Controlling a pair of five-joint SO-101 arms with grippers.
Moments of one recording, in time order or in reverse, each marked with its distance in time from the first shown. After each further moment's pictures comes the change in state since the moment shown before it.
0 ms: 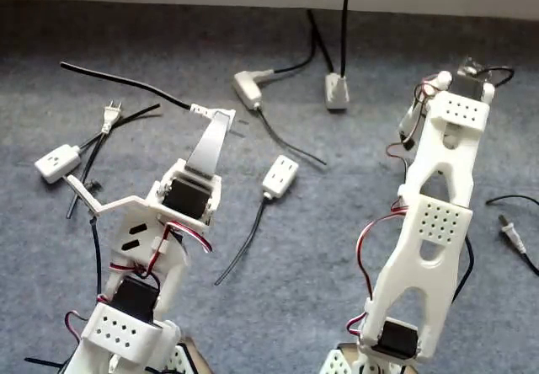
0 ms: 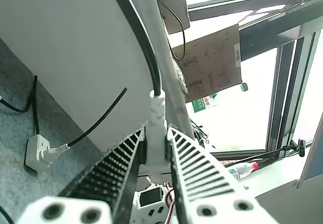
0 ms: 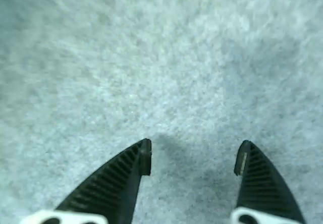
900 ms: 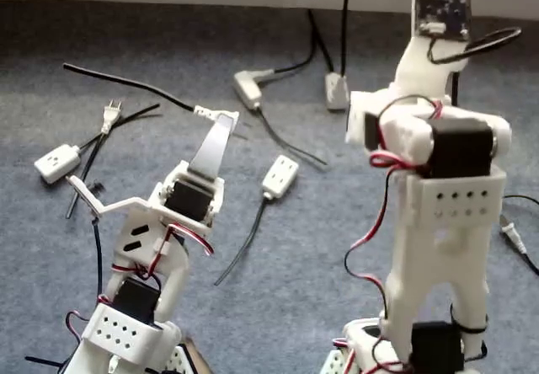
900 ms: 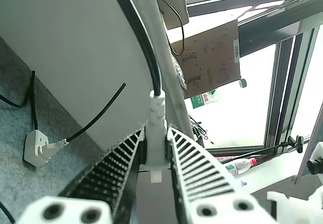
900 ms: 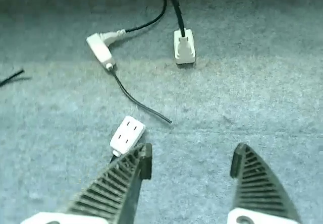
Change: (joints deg) left arm 1.1 -0.5 0.6 -0.1 0.1; right arm -23.9 -81.7 54.5 -1.9 12.3
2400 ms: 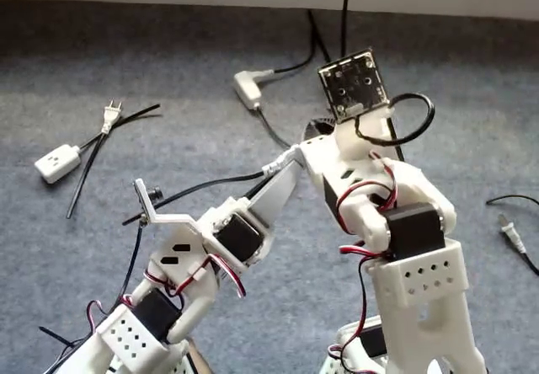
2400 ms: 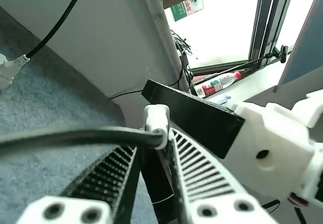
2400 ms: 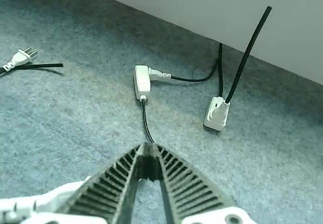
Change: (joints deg) left arm 19.4 -0.5 2.5 -0.4 -6.0; right arm -9.1 -24.9 41.5 -35.8 15.7
